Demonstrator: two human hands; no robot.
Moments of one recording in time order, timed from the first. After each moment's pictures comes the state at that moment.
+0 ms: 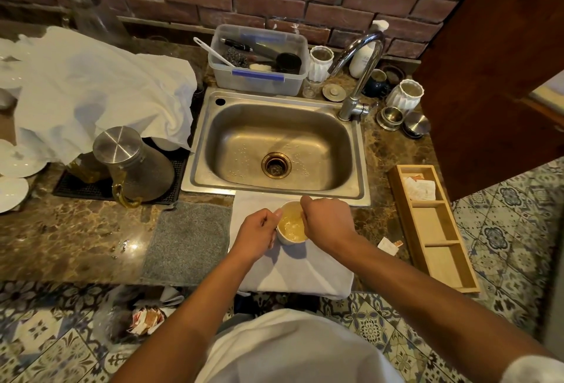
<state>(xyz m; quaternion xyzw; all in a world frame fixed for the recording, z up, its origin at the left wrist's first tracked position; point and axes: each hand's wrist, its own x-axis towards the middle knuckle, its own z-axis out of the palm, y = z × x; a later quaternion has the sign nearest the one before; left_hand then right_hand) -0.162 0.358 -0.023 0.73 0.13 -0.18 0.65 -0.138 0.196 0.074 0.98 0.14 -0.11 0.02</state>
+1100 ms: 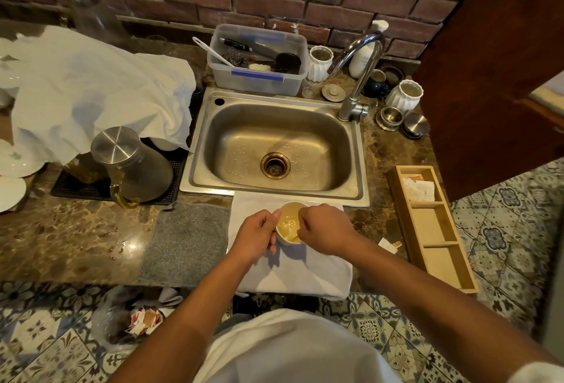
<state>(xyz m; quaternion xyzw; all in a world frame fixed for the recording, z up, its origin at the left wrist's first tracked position) -0.164 0.359 -0.018 0.71 0.13 -0.20 0.66 -0.138 0.194 0.082 0.96 0.12 -0.26 -0.06</state>
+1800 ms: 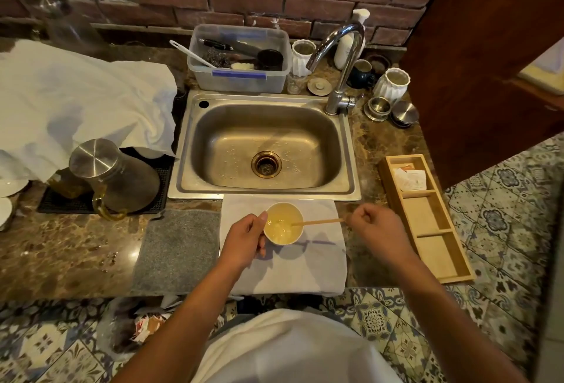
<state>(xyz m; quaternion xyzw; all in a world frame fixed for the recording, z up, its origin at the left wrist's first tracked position) -0.170 0.356 -0.012 0.72 0.16 -0.19 0.65 -0.174 0.082 0.075 0.89 -0.14 -0.10 -0.42</state>
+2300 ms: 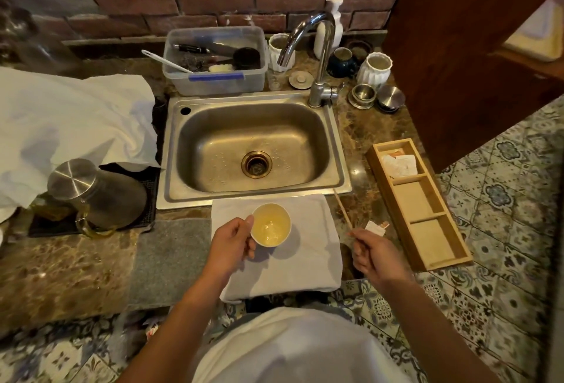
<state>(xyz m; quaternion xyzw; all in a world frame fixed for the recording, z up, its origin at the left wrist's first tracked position) -0.168 0.357 -0.002 0.74 0.17 -0.18 0.63 -0.222 0.056 0.011 0.52 -0.35 -0.17 -0.76</state>
